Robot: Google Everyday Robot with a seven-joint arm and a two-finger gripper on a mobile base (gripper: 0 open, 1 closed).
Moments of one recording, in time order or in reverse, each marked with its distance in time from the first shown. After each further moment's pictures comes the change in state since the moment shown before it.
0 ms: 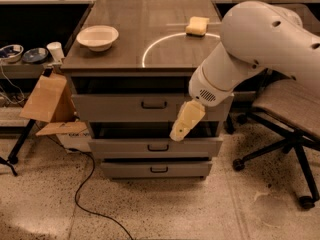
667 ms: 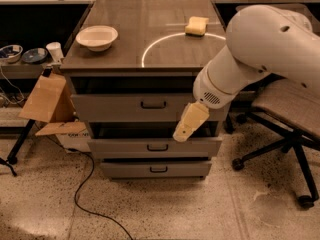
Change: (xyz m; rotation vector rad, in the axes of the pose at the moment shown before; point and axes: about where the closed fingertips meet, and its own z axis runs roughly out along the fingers) arm 0.007 -0.001 -0.005 0.042 -0.009 0.010
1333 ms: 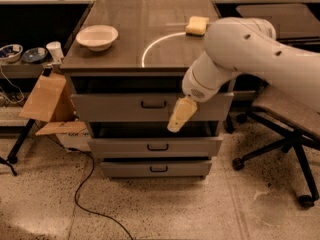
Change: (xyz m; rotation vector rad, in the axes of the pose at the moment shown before) arm -0.008 -0.047 0.051 0.043 0.019 -0.062
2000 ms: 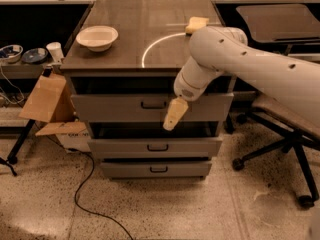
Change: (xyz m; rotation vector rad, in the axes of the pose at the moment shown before) arm -0.006 -0.025 0.068 -0.086 0.034 -0.038
